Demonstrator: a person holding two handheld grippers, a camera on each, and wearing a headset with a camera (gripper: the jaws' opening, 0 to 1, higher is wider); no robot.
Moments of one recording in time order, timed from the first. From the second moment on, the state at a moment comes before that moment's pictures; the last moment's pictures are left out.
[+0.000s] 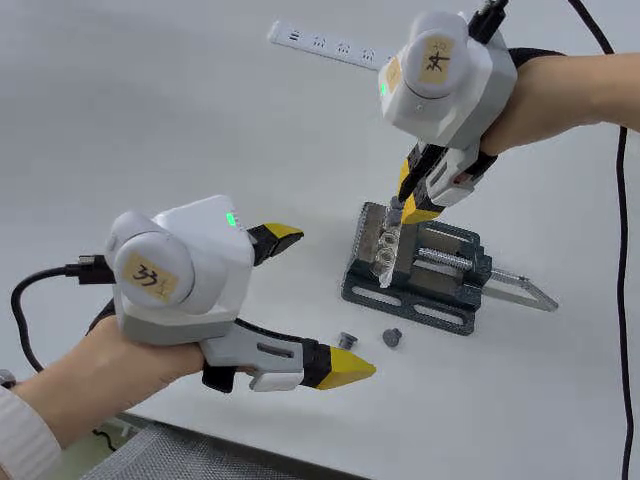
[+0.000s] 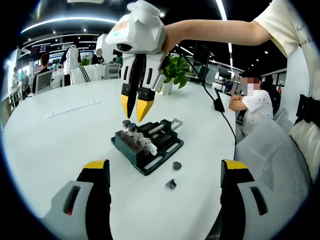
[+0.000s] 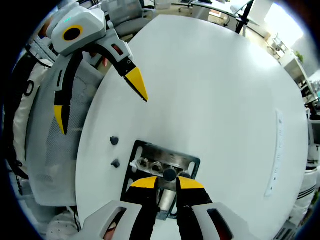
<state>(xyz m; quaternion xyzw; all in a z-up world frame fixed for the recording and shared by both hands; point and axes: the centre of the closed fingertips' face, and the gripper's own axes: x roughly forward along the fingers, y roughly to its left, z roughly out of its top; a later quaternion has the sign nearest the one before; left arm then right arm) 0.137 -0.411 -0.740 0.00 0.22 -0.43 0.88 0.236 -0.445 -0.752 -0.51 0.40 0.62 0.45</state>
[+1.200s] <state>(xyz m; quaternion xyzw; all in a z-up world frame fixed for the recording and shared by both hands) 0.136 -0.409 -0.744 0.00 0.23 -0.42 0.88 0.238 -0.444 -0.764 -0.50 0.41 0.61 0.46</state>
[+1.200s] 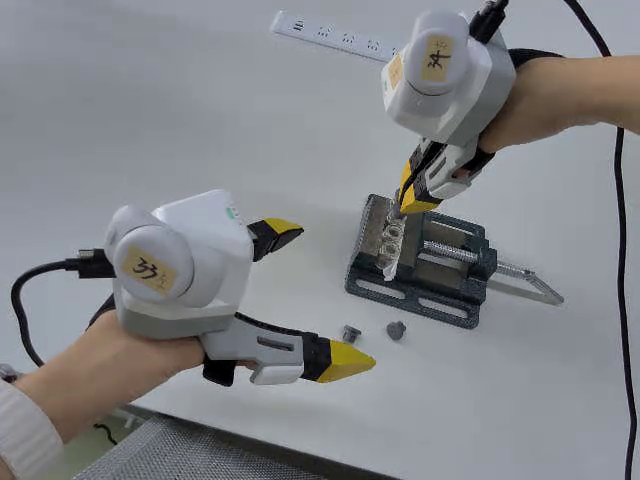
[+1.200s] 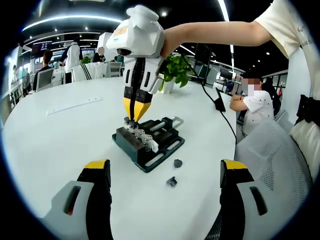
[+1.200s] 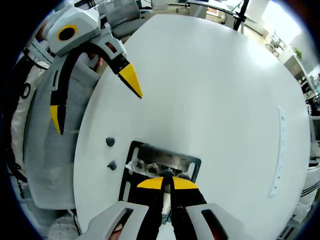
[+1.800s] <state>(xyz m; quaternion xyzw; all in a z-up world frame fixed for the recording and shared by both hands) 0.136 -0.410 -0.745 0.00 0.23 -0.42 0.88 0.239 -0.444 -0.767 -0.49 0.41 0.61 0.46</state>
